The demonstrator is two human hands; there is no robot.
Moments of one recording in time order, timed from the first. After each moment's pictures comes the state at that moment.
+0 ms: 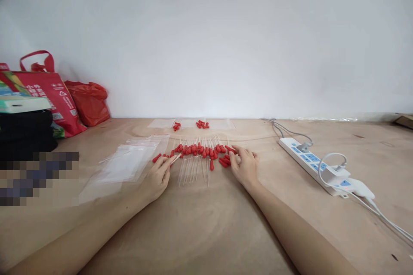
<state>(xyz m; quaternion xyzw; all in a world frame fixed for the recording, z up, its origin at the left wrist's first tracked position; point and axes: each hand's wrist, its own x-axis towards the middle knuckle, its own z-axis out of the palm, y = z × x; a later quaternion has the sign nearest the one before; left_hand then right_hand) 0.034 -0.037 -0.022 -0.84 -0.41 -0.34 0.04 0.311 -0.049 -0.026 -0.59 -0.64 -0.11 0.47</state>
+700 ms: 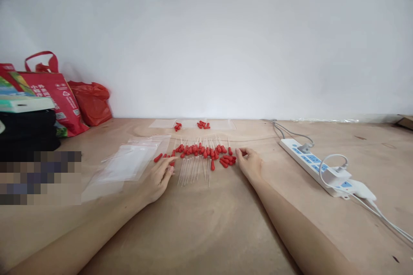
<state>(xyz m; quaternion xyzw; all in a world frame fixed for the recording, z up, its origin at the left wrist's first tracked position) 0.035 -0.046 -0.014 -0.82 -0.44 -0.35 -0.10 0.335 -0.028 -0.034 -0.72 -0.52 0.09 0.46</state>
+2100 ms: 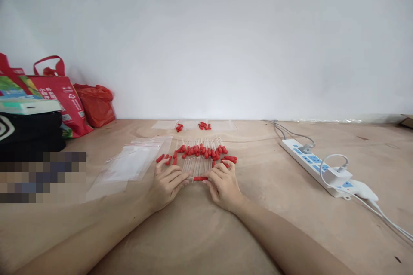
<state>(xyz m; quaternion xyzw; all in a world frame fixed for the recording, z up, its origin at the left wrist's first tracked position) 0.053 -0.063 -0.011 -0.88 -0.27 -0.35 0.19 0.262 -0.088 -0.020 -0.39 -0.82 -0.08 0.41</state>
